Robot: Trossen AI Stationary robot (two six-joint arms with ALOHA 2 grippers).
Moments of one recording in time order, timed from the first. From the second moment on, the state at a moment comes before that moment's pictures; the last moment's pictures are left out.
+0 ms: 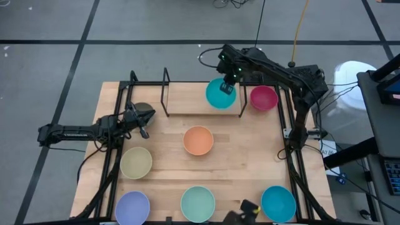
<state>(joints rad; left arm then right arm) 0.07 0.24 0.01 0.37 -0.39 0.20 -0.64 1.88 1.89 -1.22 -0.01 -0.15</state>
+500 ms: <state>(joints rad) 0.07 0.24 0.01 0.37 -0.39 0.20 -0.73 1.93 1.89 -1.27 -0.06 -0.12</state>
